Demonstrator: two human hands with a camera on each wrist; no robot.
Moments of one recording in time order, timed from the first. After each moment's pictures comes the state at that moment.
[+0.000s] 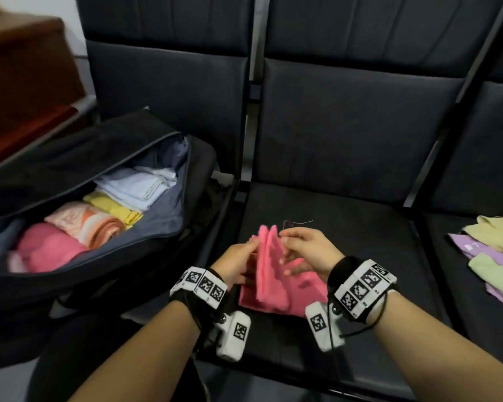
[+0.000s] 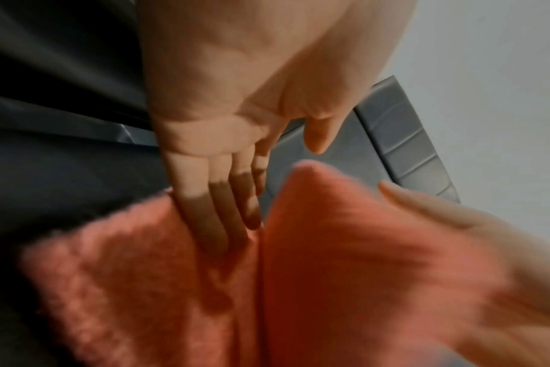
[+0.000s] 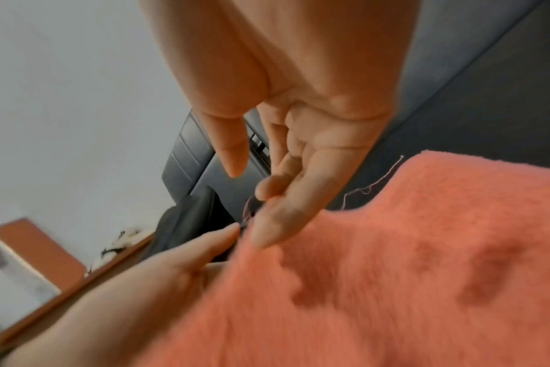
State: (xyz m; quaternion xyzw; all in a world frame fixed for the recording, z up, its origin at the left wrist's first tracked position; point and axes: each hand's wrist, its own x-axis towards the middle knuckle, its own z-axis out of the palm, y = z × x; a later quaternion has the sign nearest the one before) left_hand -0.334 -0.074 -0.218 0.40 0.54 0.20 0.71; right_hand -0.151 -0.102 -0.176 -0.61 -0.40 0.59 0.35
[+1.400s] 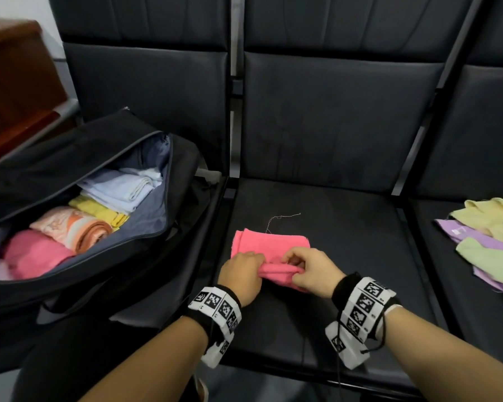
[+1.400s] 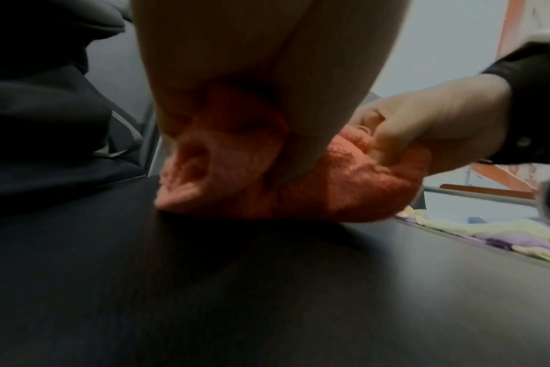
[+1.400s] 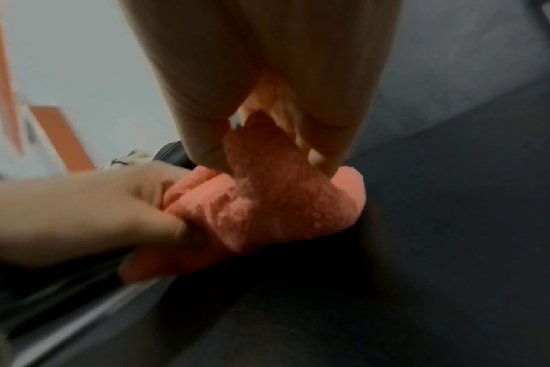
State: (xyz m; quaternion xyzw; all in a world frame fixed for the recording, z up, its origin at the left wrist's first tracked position) left_hand -0.309 -0.107 -0.236 0.83 0.52 0.02 0.18; right_hand -0.113 -0.140 -0.219 -0.64 -0.63 0.38 0.21
